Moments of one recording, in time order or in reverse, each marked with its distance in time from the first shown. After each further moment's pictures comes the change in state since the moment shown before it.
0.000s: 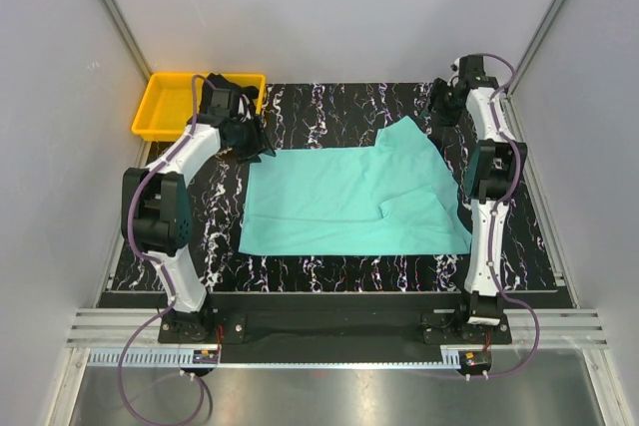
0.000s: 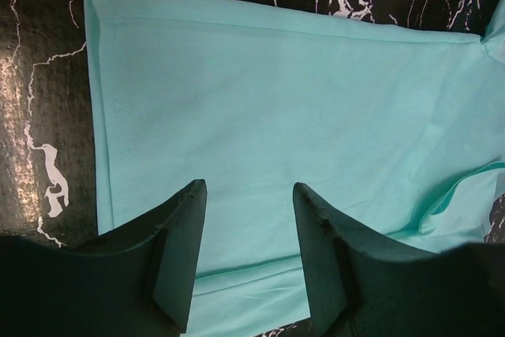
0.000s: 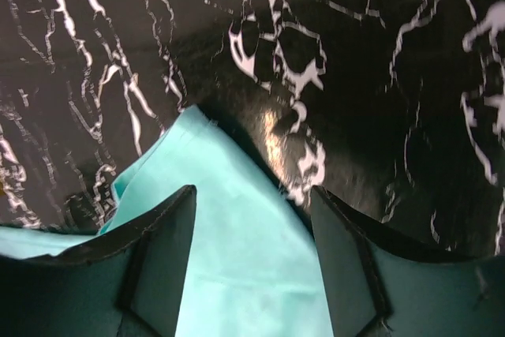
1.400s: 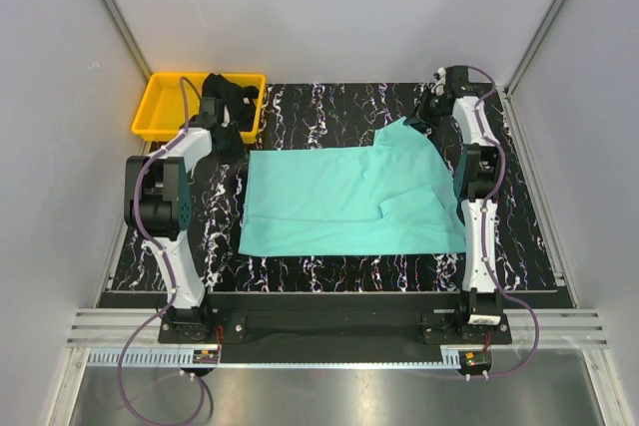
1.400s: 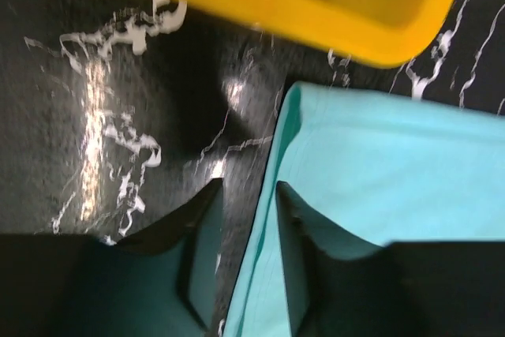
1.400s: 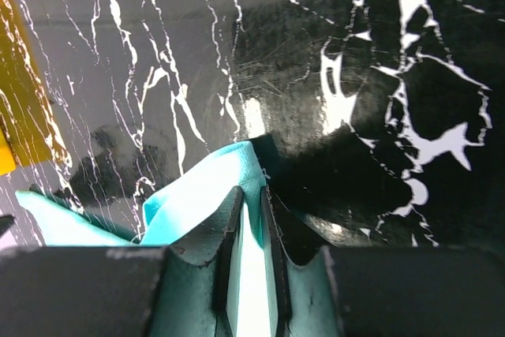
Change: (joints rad) left arm 0.120 0.127 -0.042 0.139 -0.172 0.119; right arm 0.035 0.237 0.201 0.046 -0.227 0.039
